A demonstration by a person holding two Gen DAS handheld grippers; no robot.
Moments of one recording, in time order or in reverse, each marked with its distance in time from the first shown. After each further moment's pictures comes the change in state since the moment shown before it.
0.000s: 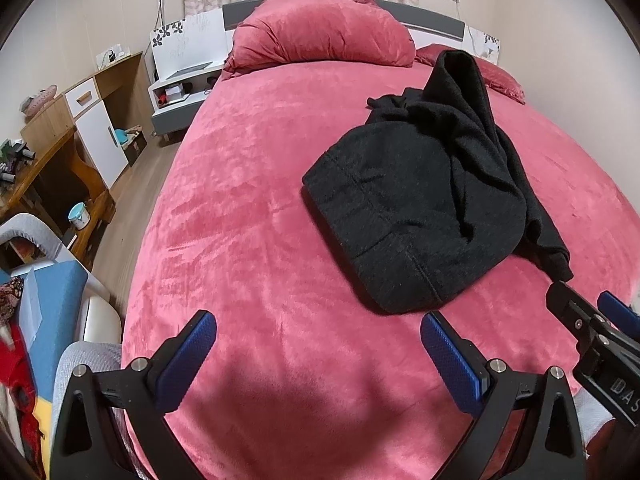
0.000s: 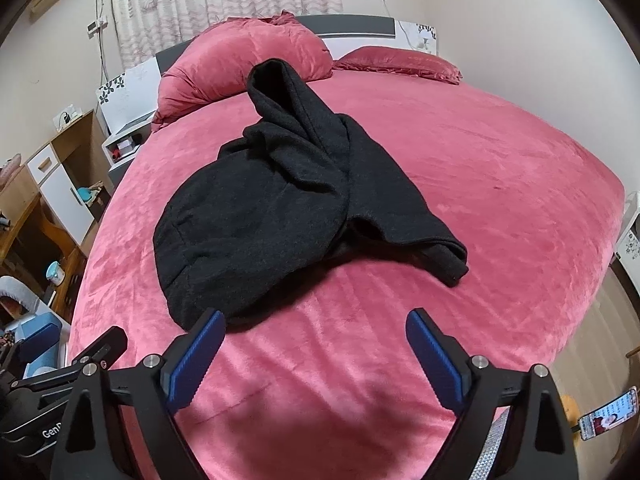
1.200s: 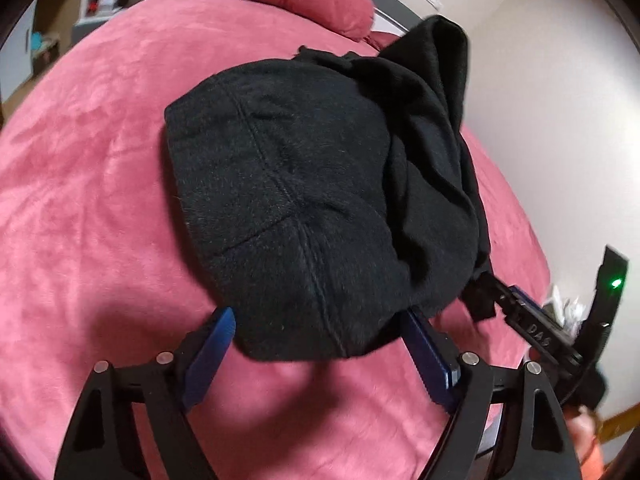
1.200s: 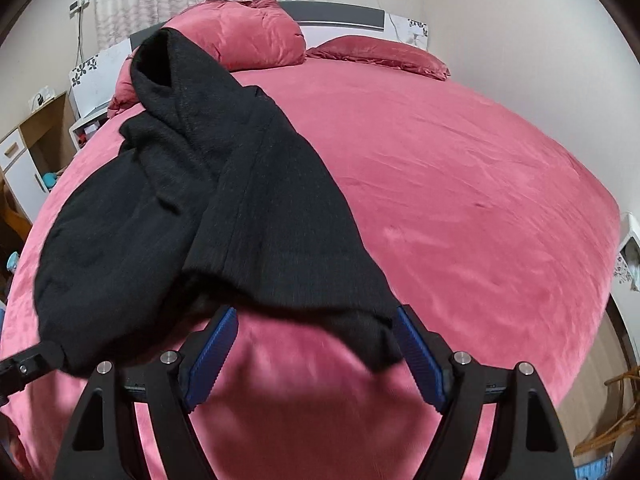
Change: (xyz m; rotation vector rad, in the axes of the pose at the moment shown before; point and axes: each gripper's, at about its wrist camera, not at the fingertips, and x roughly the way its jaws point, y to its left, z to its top) left arm 0.107 -0.029 0.025 -0.220 0.161 -0.490; right arm 0.097 -0.084 0.043 -0.057 0.027 -0.096
